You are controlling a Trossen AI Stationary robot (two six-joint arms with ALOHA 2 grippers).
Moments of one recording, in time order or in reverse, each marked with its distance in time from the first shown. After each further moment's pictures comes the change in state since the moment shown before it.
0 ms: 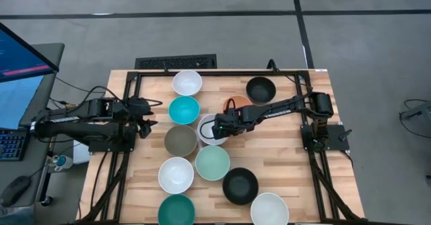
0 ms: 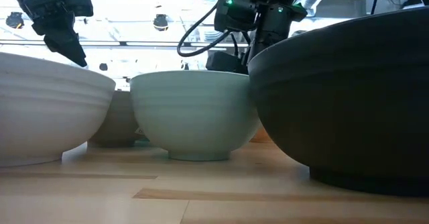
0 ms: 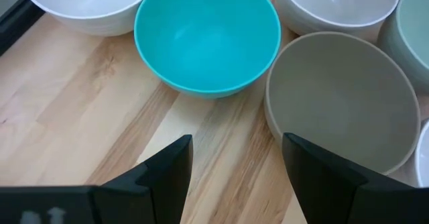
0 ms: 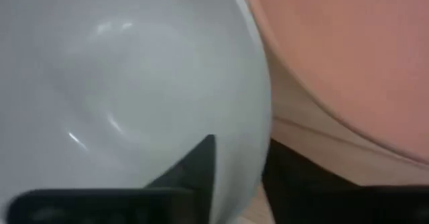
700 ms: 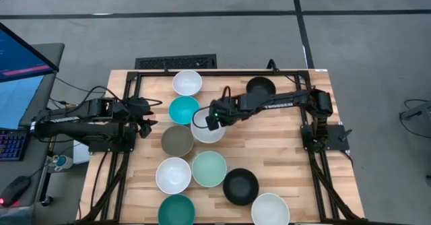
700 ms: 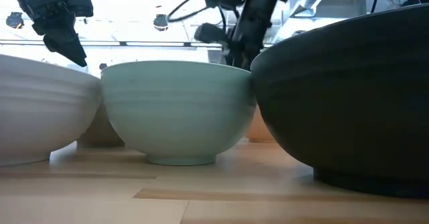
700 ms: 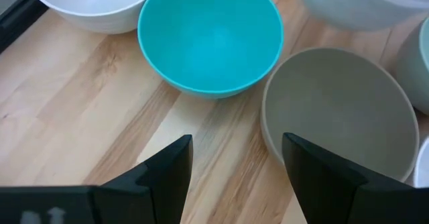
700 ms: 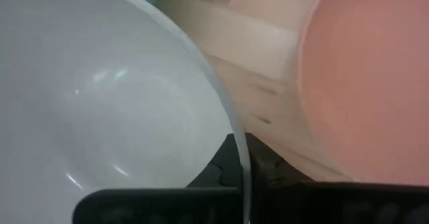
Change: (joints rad) left arm 0.000 0.000 0.000 0.000 -0.007 -0.029; right arm -0.048 -0.002 0.242 -0.175 0.002 -0.147
